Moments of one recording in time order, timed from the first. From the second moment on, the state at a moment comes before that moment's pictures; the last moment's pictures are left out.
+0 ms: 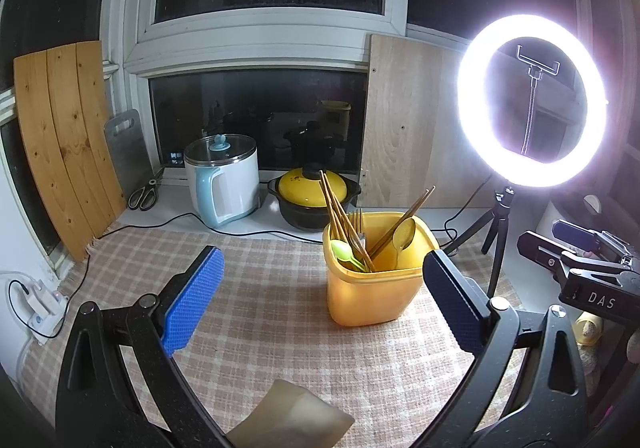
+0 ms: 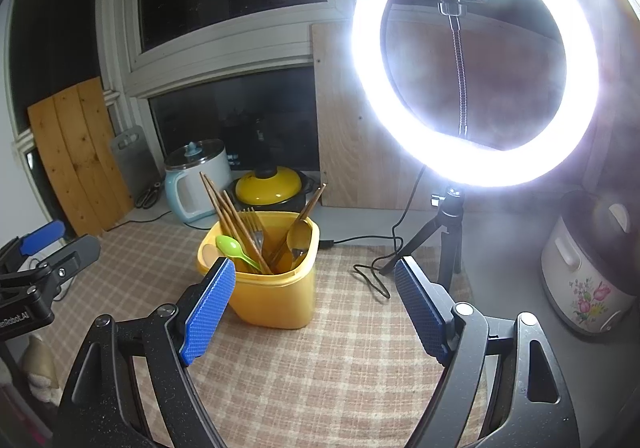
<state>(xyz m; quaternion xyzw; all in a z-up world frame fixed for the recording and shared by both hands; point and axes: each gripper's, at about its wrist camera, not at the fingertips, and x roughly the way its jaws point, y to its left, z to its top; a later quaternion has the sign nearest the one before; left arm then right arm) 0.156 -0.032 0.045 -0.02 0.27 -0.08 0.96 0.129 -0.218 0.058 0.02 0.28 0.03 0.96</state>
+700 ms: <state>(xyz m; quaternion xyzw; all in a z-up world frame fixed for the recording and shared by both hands) 0.158 -0.030 0.044 -0.01 0.27 -0.07 0.96 0.130 -0.221 0.053 0.04 0.30 0.02 0.95</state>
